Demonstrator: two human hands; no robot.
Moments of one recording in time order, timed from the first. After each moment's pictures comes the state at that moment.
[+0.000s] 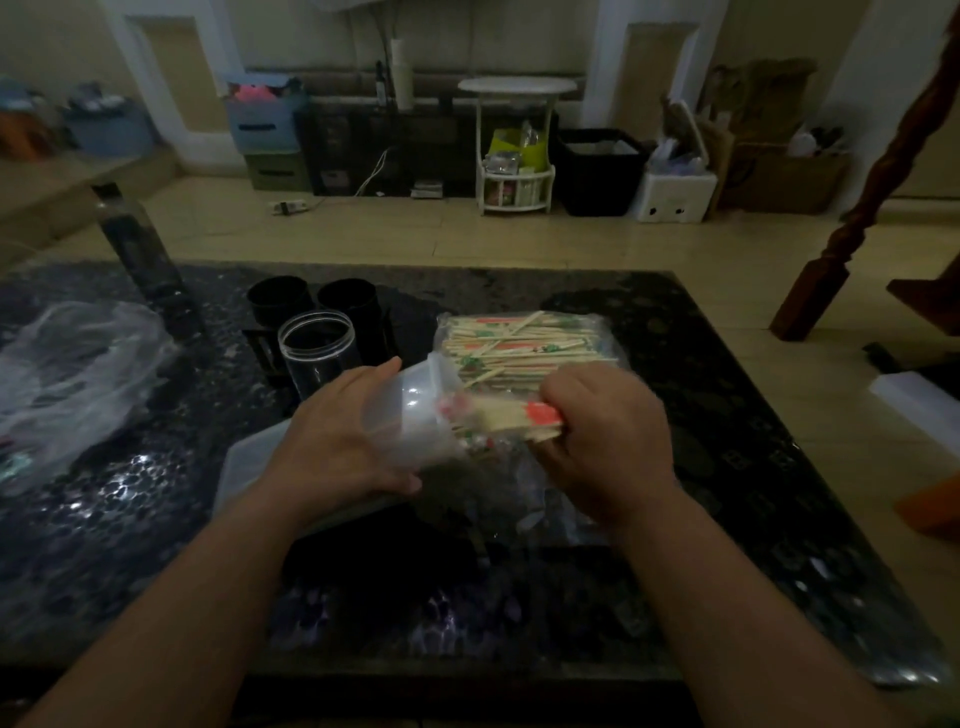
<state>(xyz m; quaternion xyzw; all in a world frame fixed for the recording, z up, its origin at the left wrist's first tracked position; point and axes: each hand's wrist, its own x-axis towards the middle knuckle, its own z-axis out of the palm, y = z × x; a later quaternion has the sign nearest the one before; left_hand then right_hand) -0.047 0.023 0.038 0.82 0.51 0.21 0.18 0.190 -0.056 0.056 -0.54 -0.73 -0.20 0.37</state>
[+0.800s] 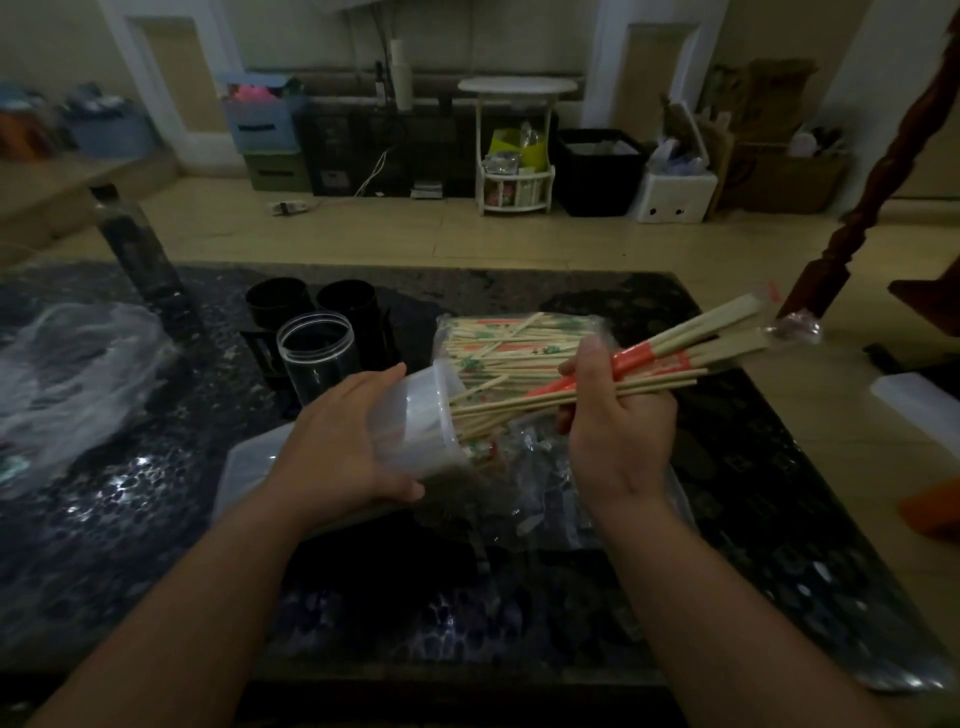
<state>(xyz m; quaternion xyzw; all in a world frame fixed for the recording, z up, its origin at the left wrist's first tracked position) -0.044 0.023 0.039 0.82 0.51 0.18 0.19 0.165 -0.048 0.056 -0.54 -0.33 0.21 0.74</state>
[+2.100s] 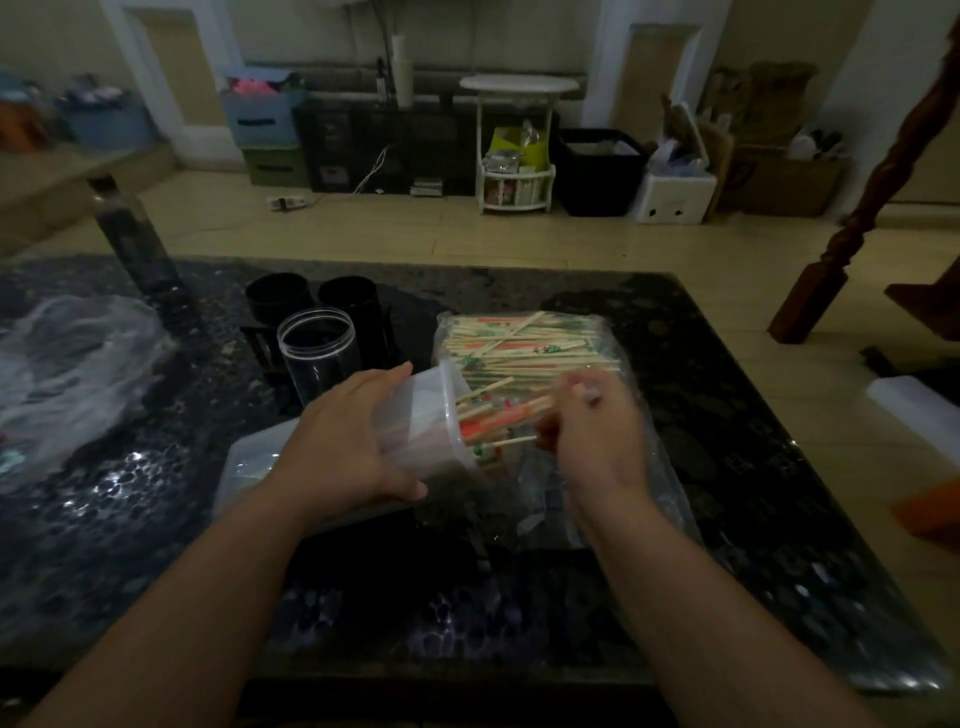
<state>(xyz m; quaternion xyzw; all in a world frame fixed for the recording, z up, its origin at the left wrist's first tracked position) -0.043 0.021 0.042 0.82 0.51 0.18 0.20 0.165 -0.038 0.040 -0.60 -0.30 0.36 0.64</state>
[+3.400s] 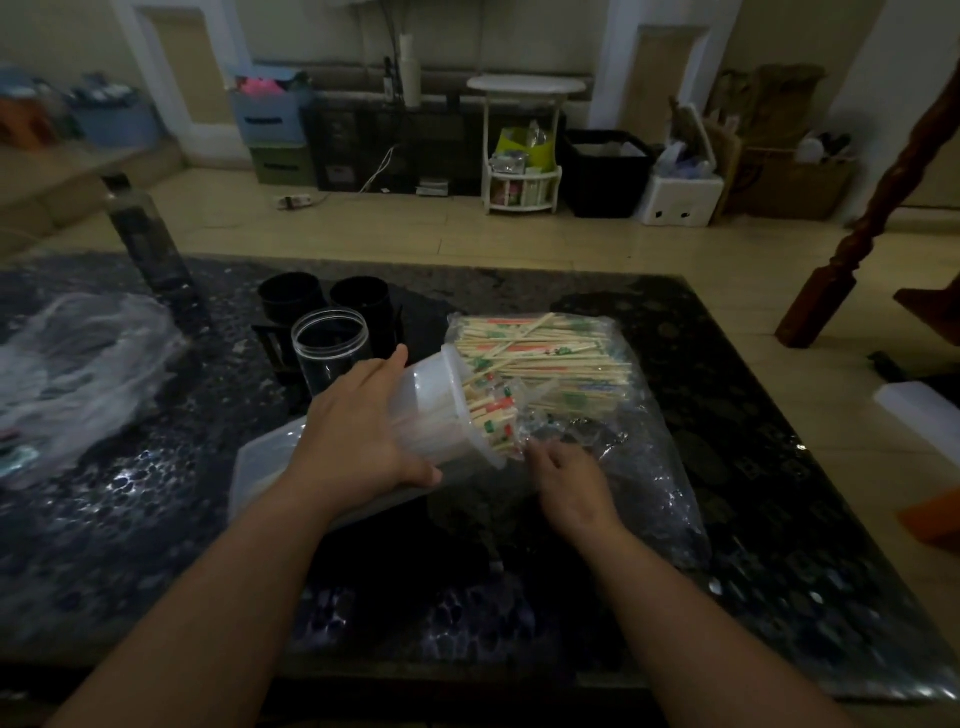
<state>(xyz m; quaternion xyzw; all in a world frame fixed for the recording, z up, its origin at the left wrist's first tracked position) -0.038 0.024 0.048 0.80 0.55 0.16 0.17 0.180 -0.019 -0.042 -0.74 -0.53 0.26 0.31</state>
